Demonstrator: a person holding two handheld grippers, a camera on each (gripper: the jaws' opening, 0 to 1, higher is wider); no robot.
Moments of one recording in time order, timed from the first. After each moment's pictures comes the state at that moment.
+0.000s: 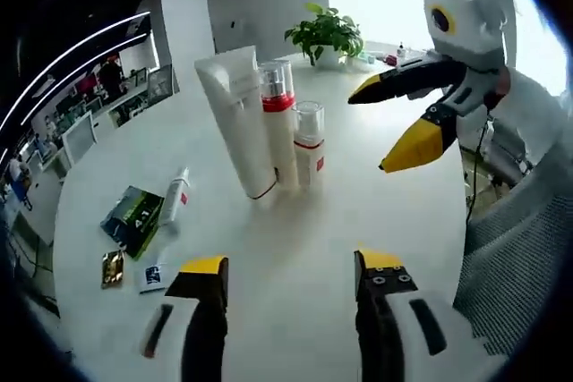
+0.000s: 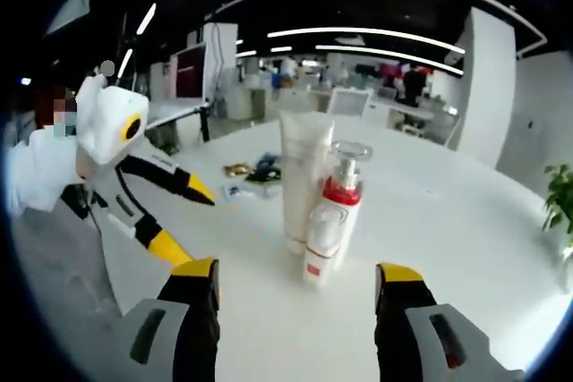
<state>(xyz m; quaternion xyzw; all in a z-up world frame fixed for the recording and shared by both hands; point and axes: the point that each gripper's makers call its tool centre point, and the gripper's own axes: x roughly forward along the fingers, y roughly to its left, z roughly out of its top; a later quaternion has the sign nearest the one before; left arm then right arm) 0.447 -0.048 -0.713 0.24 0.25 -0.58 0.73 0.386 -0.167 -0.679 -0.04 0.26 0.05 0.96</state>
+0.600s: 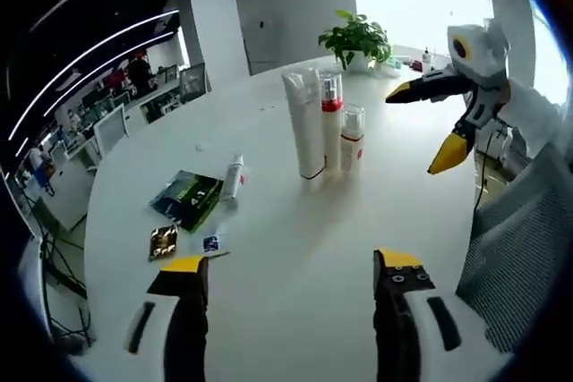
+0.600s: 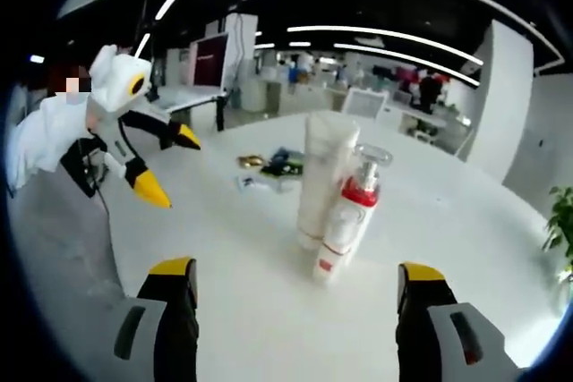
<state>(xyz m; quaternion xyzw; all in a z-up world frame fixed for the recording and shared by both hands) 0.472 0.008 -0.684 0.24 0.23 -0.54 0.77 0.376 -0.152 -0.675 -0.08 0.27 0.08 0.96</state>
